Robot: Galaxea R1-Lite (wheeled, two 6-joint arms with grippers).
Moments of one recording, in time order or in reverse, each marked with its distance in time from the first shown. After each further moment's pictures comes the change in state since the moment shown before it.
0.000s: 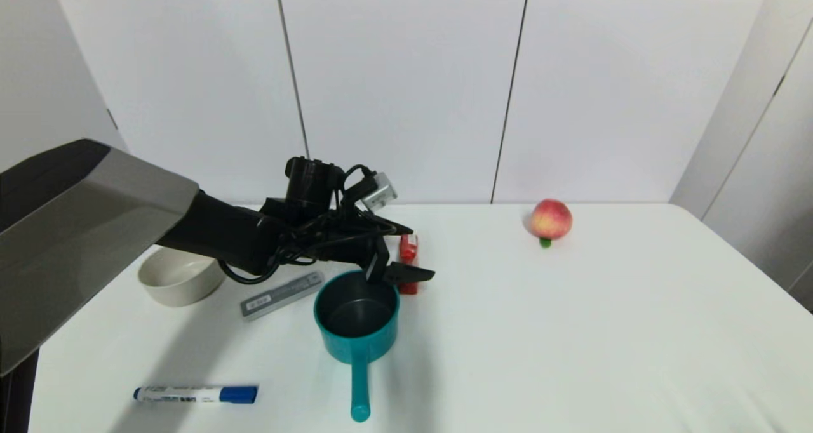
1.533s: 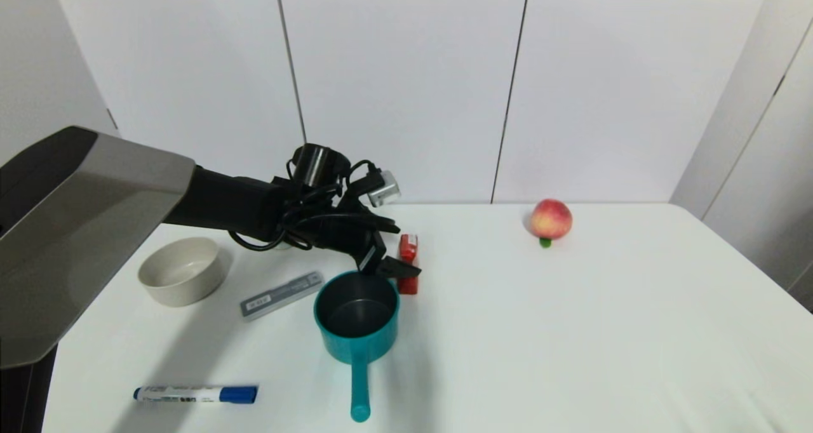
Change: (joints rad) left arm 0.018 0.035 -0.211 0.359 0.134 0.153; right arm 0.000 0.000 0.000 0.000 0.000 0.000
